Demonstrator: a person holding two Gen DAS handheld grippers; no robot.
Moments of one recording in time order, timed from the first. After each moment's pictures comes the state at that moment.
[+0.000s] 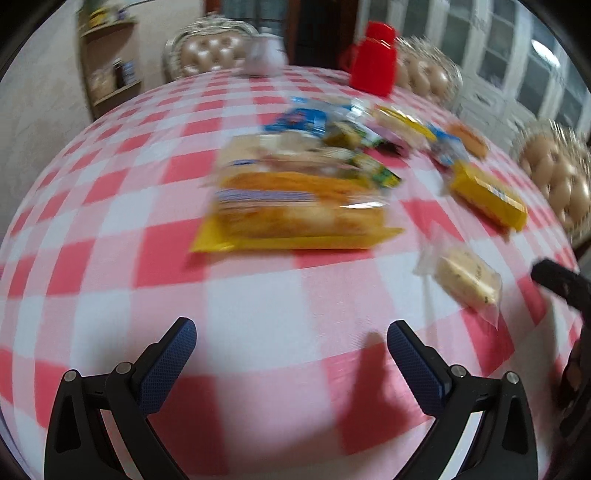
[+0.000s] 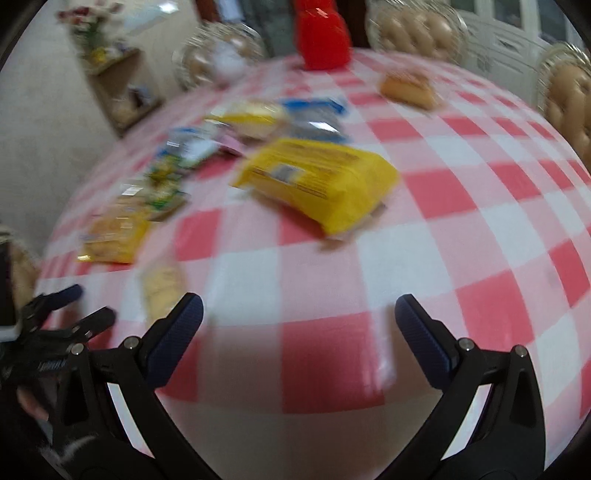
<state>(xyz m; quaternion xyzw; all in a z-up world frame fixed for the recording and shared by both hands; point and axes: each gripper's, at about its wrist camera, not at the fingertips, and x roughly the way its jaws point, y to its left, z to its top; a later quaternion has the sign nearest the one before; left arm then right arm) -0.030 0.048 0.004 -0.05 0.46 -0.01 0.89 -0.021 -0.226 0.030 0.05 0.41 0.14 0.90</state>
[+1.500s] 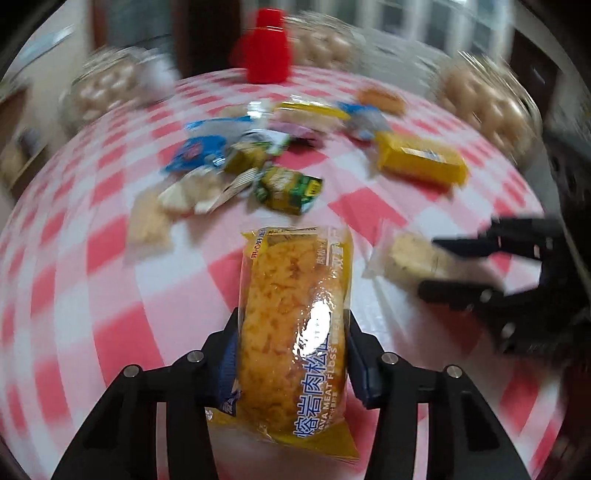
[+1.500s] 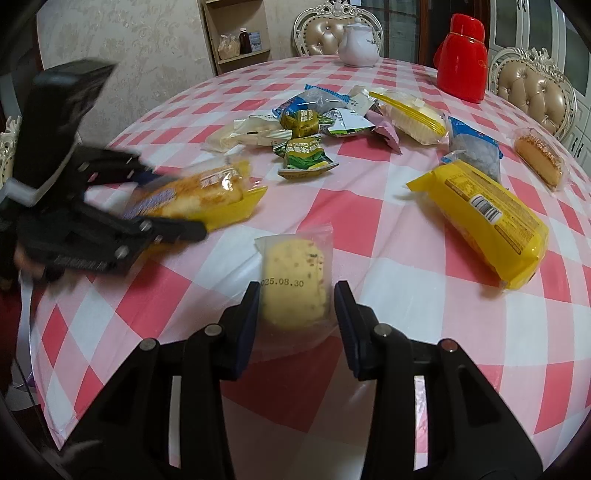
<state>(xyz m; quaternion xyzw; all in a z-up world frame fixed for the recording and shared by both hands) -0.004 0.018 0.017 0.06 0.46 -0.16 0.87 -0.012 -0.135 0.007 -0.09 0.42 0.26 0.86</state>
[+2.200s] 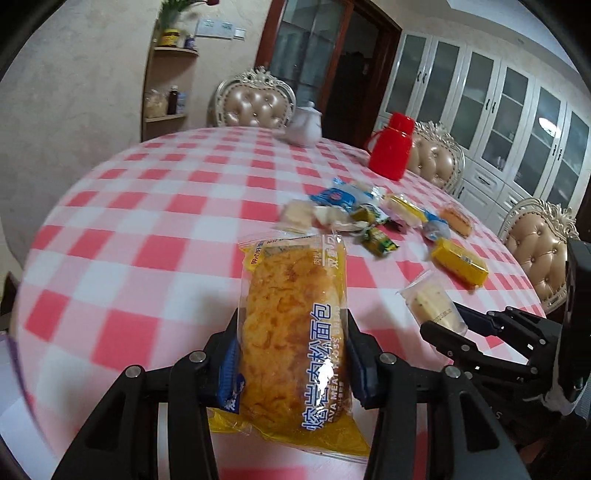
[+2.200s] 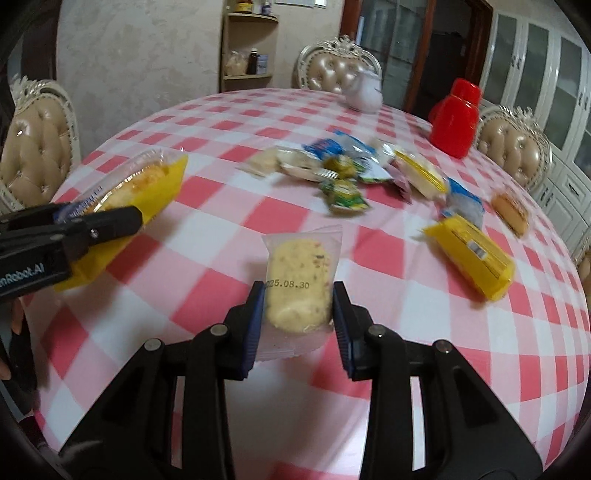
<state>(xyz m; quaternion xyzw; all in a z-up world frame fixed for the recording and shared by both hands) -0.126 0.098 0.053 -0.12 0.33 0.02 0.93 -0.083 -0.068 0.035 -0.16 0.34 0.22 0.90</state>
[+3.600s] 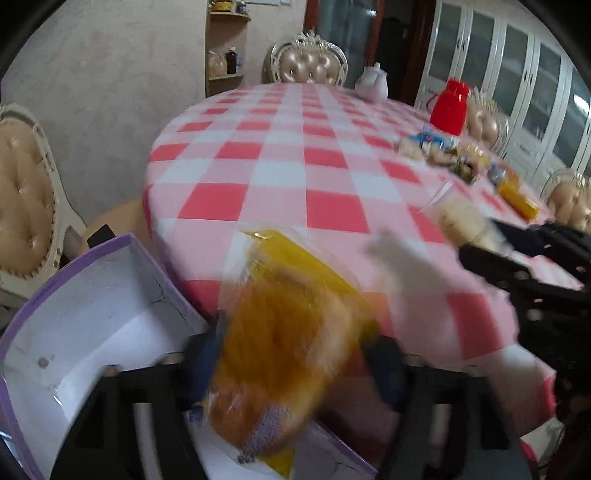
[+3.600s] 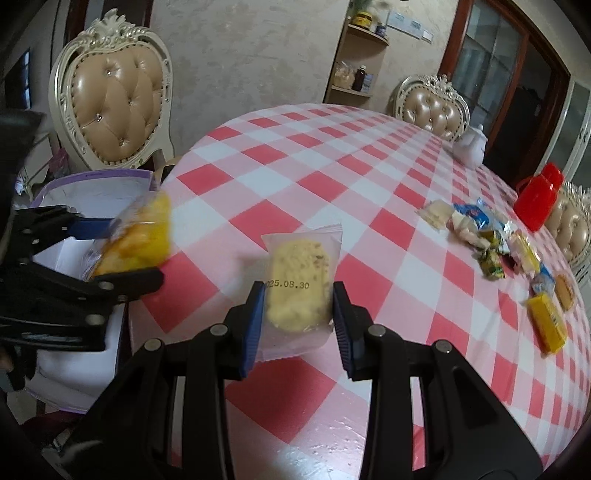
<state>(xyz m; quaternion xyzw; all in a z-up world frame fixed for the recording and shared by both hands) -0.234 0.214 0.007 -0.08 0.42 0.09 0.90 -0.185 0.085 0.031 -0.23 0.31 0.33 0.86</state>
